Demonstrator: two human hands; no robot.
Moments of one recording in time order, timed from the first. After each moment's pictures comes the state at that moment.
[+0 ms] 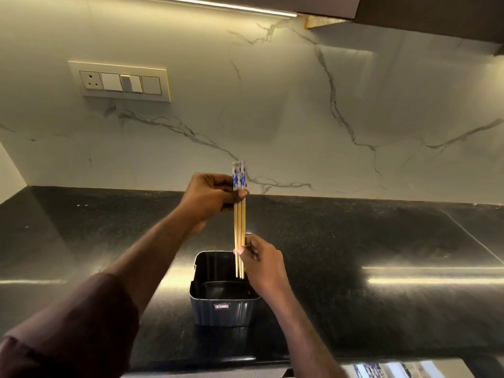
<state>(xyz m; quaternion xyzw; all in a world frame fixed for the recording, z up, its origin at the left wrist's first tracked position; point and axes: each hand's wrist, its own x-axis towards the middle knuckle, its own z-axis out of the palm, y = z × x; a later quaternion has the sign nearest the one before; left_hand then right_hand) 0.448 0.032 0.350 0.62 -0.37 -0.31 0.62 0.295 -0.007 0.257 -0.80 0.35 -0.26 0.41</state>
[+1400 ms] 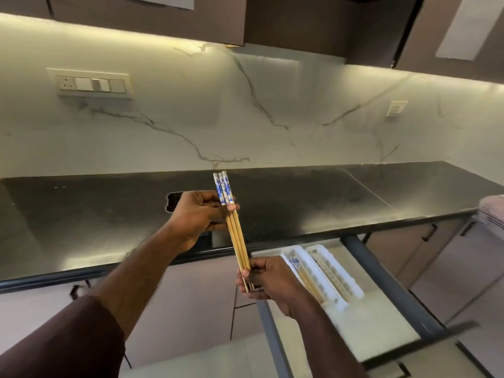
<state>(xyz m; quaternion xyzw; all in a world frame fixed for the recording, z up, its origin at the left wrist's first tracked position) 0.216 0.252 0.351 0.54 -0.42 -0.41 0.60 0.021 0.217 0.268 -0.62 0.41 -0.19 0.64</state>
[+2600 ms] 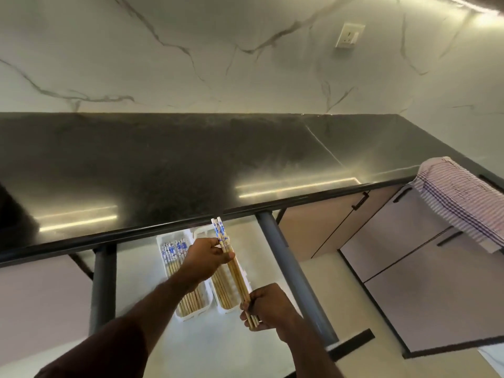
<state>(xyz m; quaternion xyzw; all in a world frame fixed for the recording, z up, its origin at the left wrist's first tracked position) -0.093 -0.063 0.129 0.70 -0.39 -0.46 0.39 -0.277 -0.053 0.140 -0.51 0.63 -0.05 0.58</state>
